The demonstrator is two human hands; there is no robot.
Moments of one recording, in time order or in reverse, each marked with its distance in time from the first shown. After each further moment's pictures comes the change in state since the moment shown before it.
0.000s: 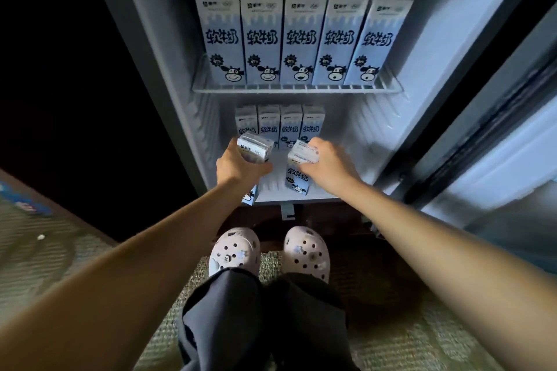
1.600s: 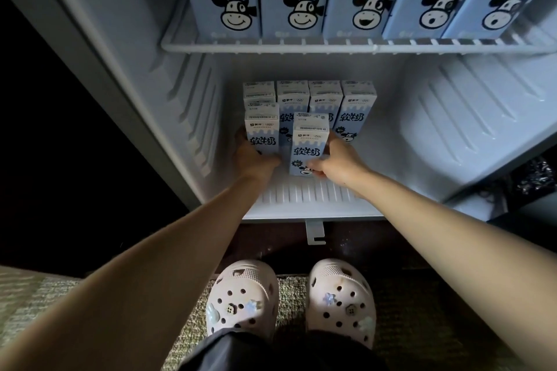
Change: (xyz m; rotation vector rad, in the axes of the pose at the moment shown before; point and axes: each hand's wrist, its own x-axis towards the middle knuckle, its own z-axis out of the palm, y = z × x) left_hand 0.138 -0.081 0.080 -0.408 0.055 -0.119; right_hand 0.109 0.032 0.091 0.458 -0.236 0.132
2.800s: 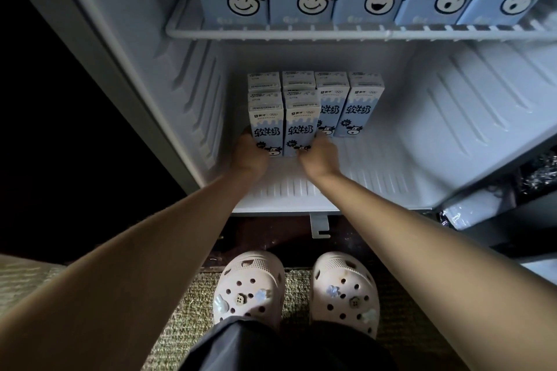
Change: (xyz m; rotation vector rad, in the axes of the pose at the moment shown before) left_hand -0.020 0.022 -0.015 0.345 -0.050 0.015; right_hand 0.011 -0.003 0.044 -0.064 0.223 0.047
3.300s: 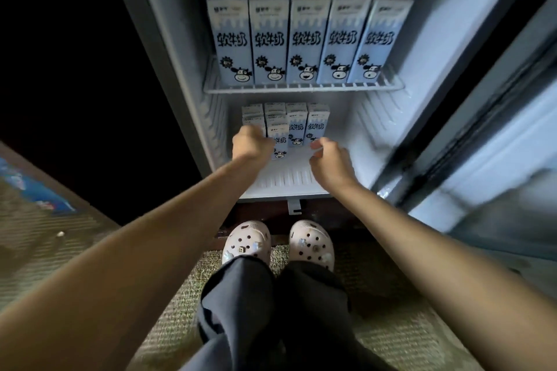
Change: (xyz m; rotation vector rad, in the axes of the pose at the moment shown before) left_hand -0.152 0.104 -0.066 0.135 -0.015 0.051; right_hand -0.147 -0.040 -0.115 -0.131 0.110 -0.098
